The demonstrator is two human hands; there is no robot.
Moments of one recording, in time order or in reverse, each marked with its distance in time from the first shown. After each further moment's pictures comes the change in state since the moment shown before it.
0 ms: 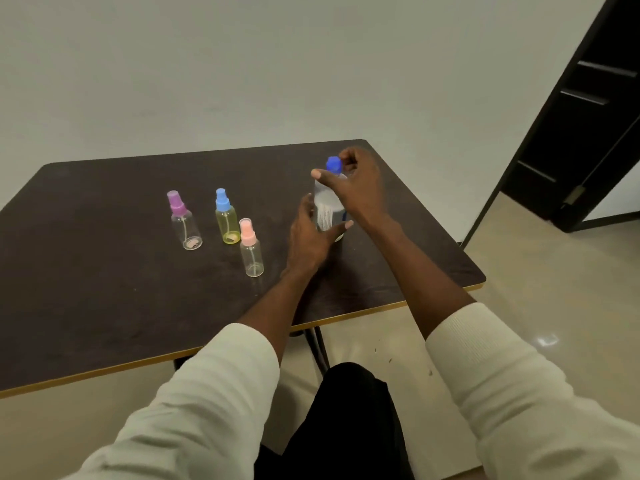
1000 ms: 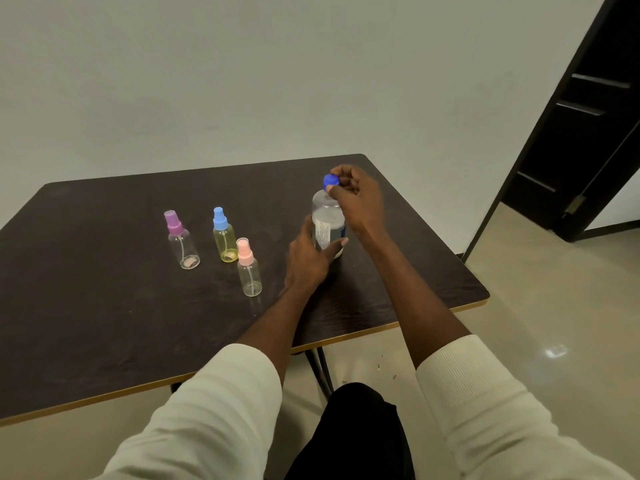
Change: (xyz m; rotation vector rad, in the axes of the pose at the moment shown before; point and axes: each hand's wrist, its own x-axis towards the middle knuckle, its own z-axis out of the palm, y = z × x) left_hand -0.001 -0.002 0.002 0.102 -0.004 0.039; right_hand 0.002 0.003 0.002 0.206 0.007 0.074
